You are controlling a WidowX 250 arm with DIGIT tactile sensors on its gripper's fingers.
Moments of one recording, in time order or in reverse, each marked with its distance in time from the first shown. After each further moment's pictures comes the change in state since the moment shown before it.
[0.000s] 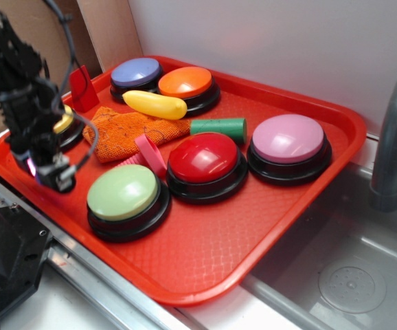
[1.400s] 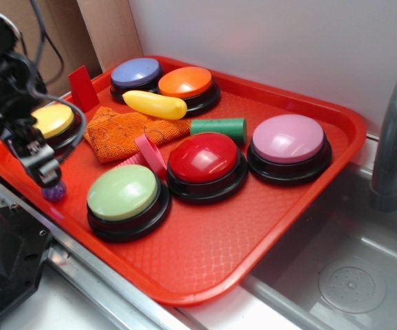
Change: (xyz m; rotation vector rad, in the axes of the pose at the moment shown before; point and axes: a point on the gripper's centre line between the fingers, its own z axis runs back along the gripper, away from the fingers) arm -0.016 -0.010 -0.002 0.035 -0.029 -0.221
